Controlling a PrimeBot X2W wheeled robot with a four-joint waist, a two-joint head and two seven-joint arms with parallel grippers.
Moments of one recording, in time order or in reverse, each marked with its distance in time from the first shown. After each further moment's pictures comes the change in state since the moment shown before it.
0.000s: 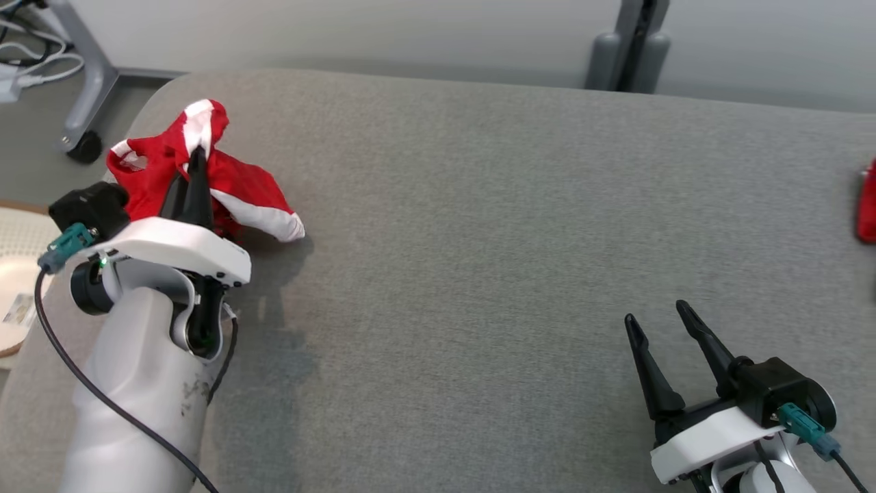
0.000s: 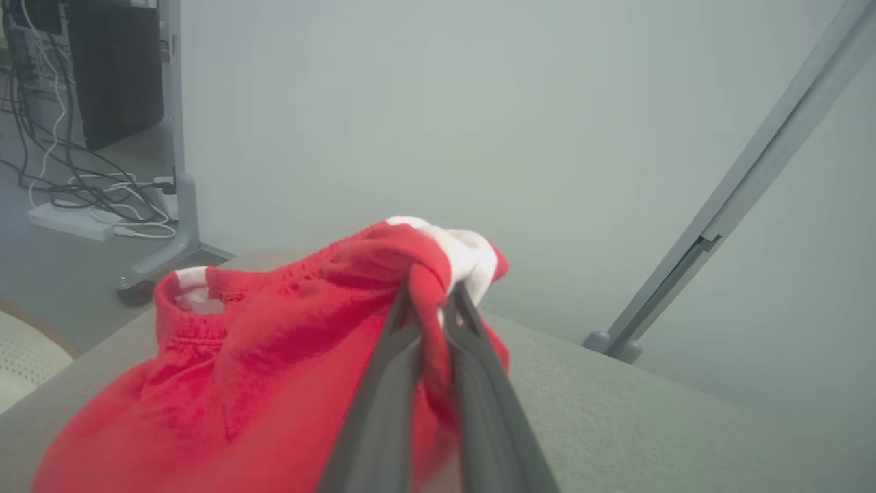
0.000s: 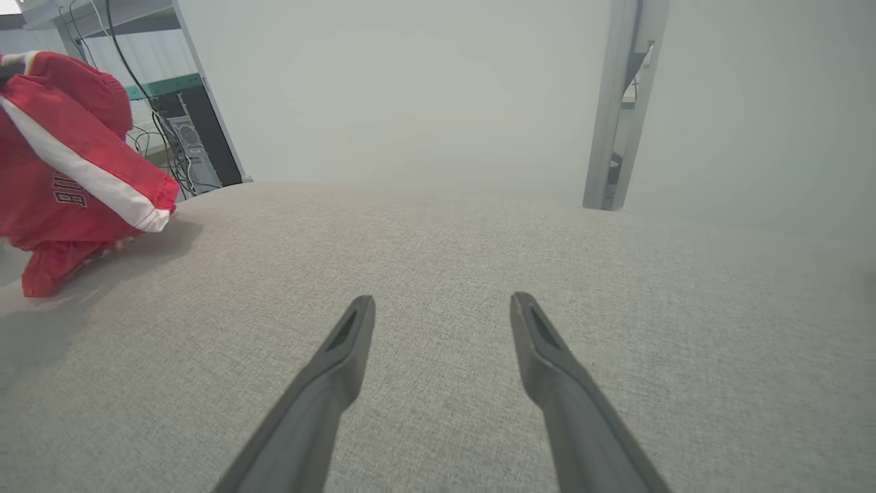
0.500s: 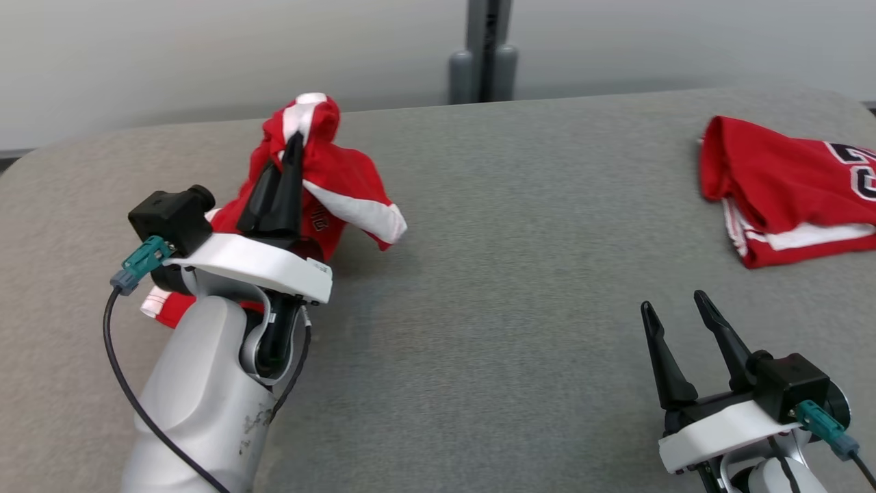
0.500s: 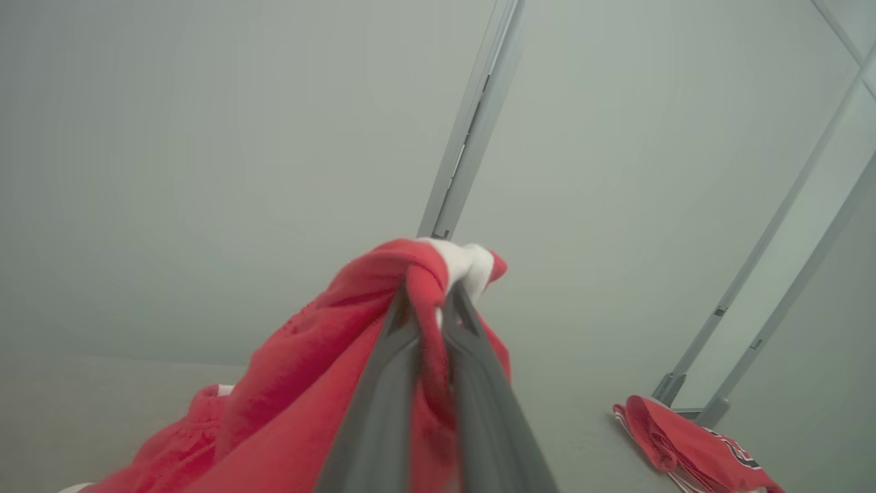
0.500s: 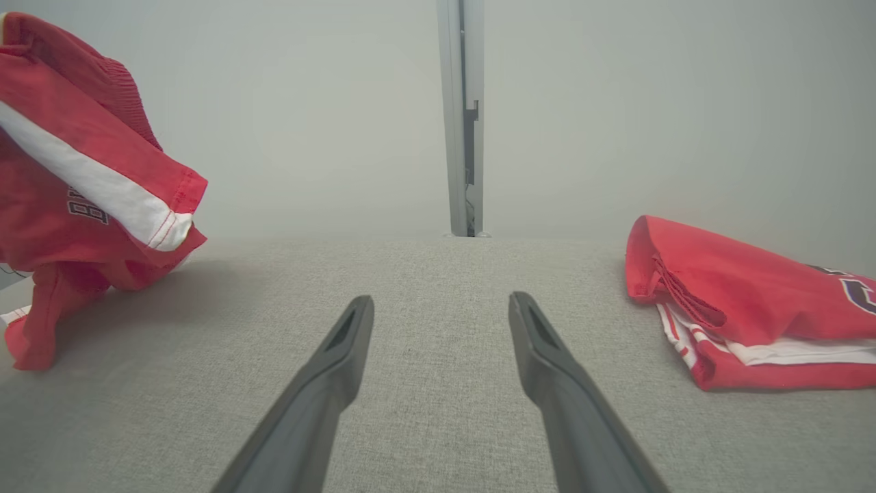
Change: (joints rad) left arm 0.141 -0.061 -0.135 -0.354 -0.006 -0.013 0.000; right arm 0.008 0.025 -0.051 -0.030 0.002 0.000 0.000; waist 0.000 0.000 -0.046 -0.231
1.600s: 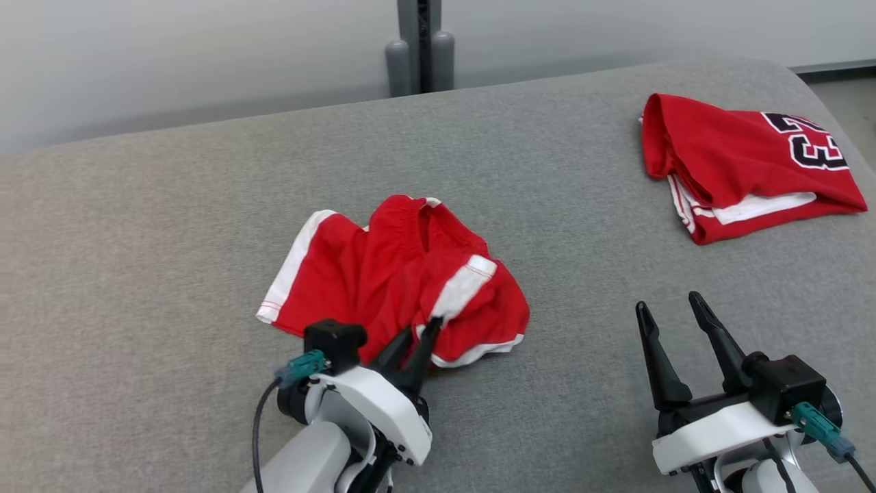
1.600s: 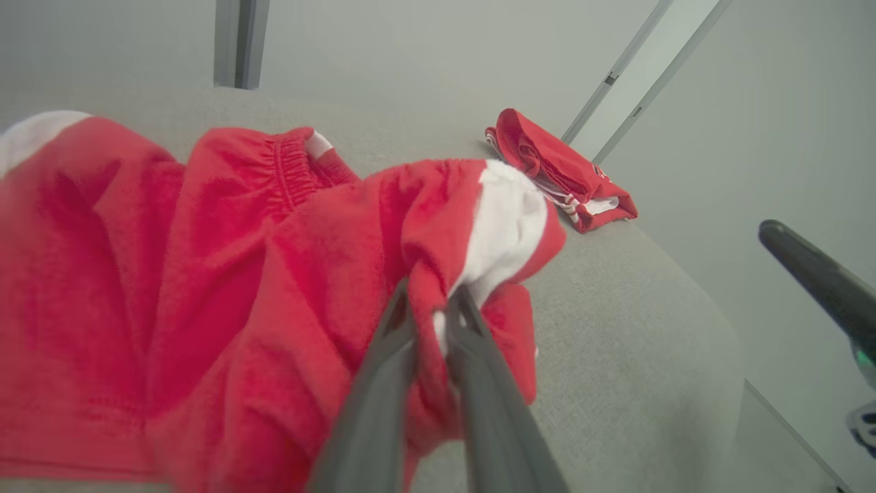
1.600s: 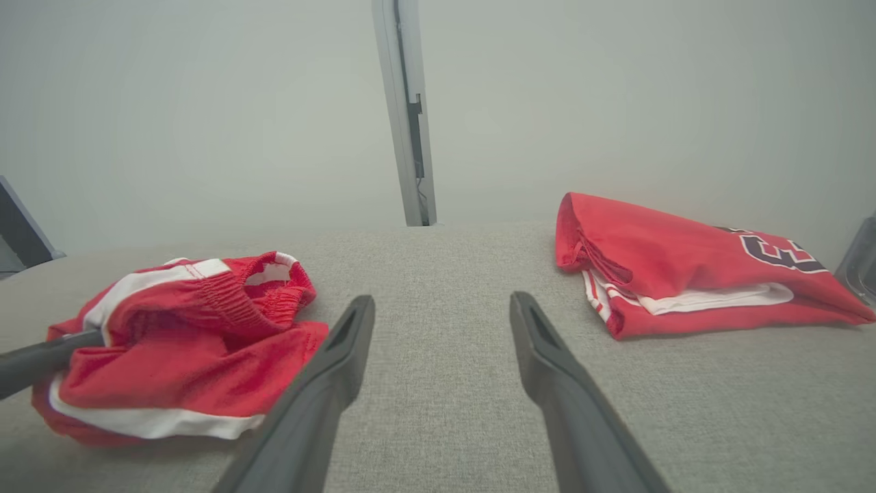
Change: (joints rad) left arm 0.148 -0.003 -0.449 0.098 -0.178 0.017 0.021; right arm 0.006 0.030 -0.019 -0.007 -0.001 0.000 0.000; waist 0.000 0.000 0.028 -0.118
